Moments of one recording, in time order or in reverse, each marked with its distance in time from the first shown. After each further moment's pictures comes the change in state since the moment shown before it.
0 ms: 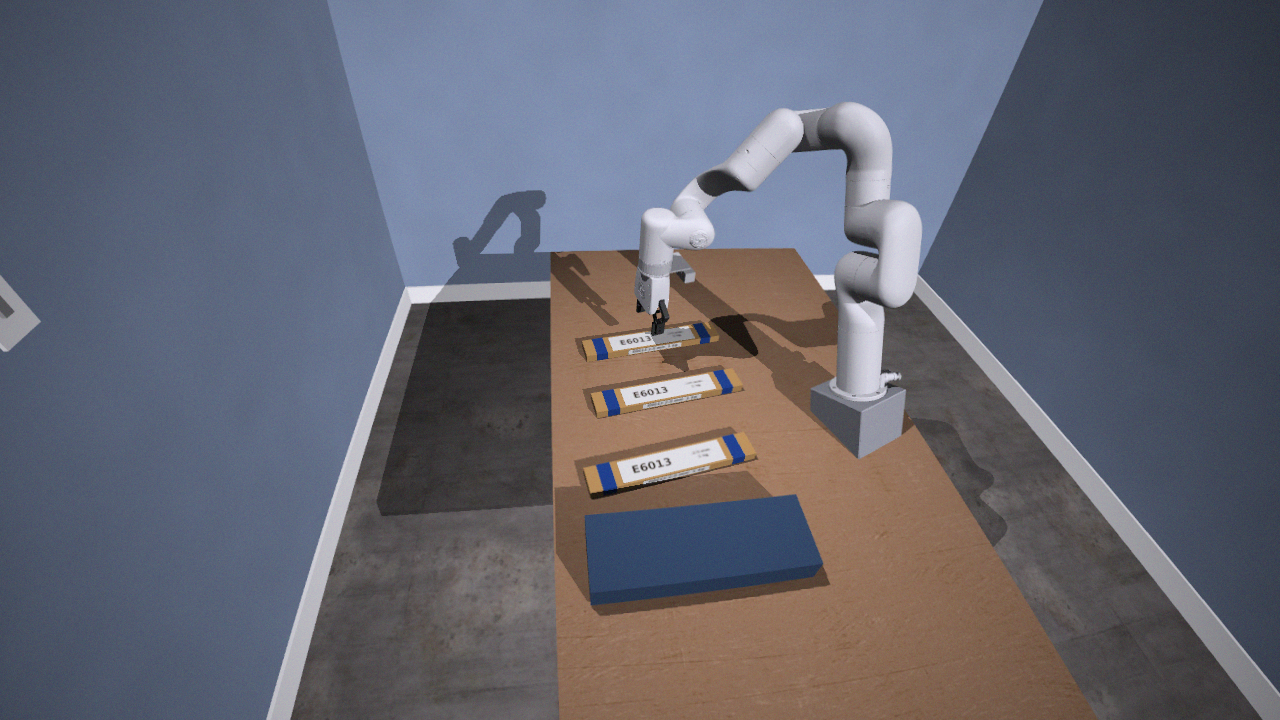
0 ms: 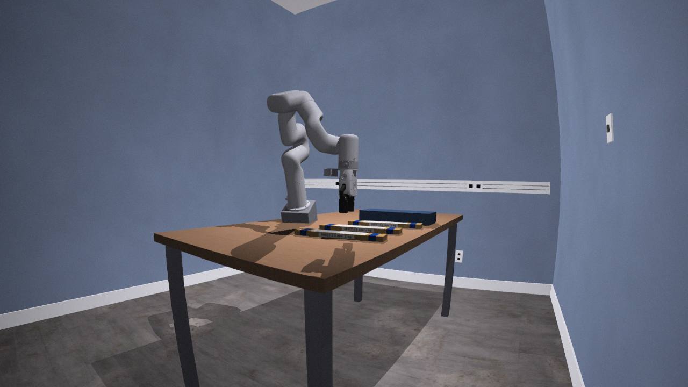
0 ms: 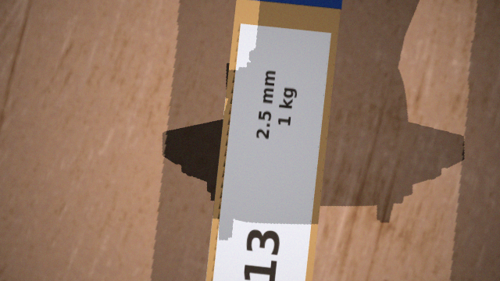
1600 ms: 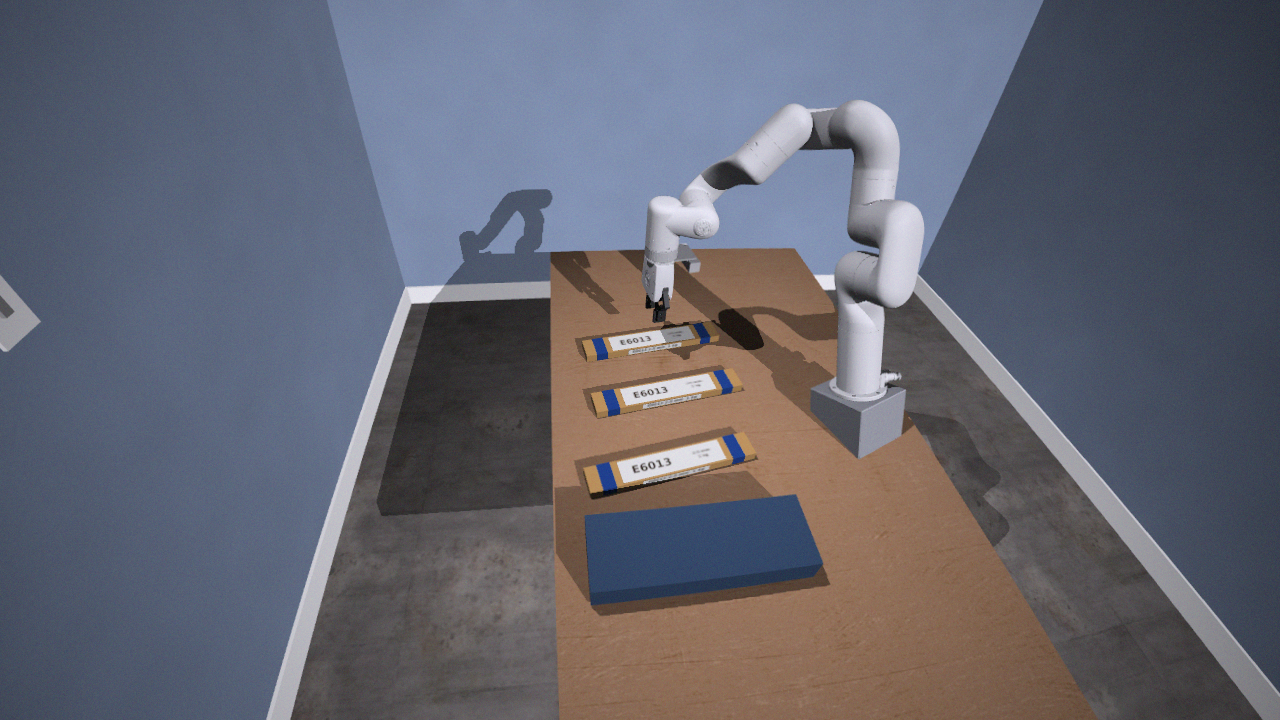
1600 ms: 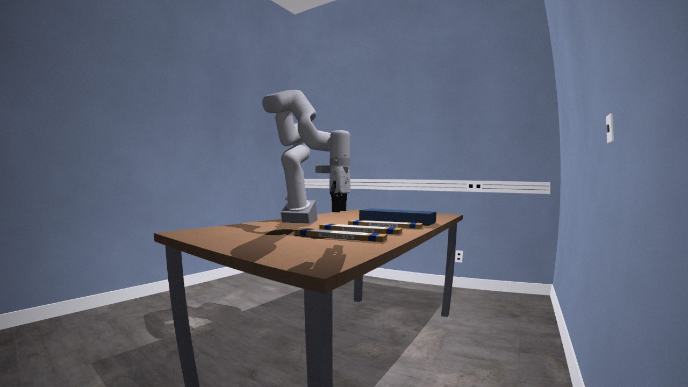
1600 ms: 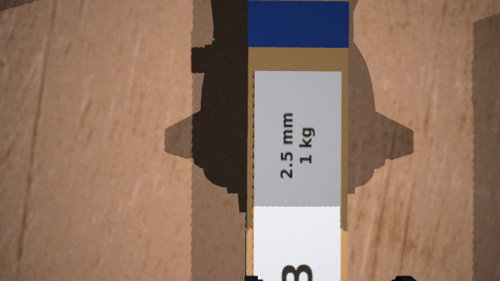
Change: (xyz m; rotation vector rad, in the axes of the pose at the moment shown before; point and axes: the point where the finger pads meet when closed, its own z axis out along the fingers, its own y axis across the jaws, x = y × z) arm 0.024 -0.022 -0.011 -0.023 -0.008 0.101
